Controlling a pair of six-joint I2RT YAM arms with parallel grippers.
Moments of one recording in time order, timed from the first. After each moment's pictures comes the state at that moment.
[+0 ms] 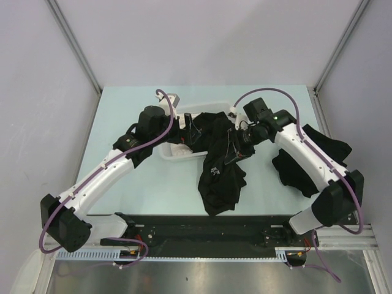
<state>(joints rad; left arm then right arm) -0.59 1.24 1.13 -0.34 0.08 -0.39 0.50 1.47 1.43 -1.05 -0.57 0.31</state>
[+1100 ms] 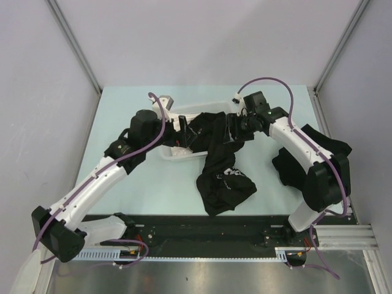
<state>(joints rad) -0.59 1.14 1.10 -0.36 0.07 -0.38 0.42 1.63 1.41 -0.72 -0.32 0.26</state>
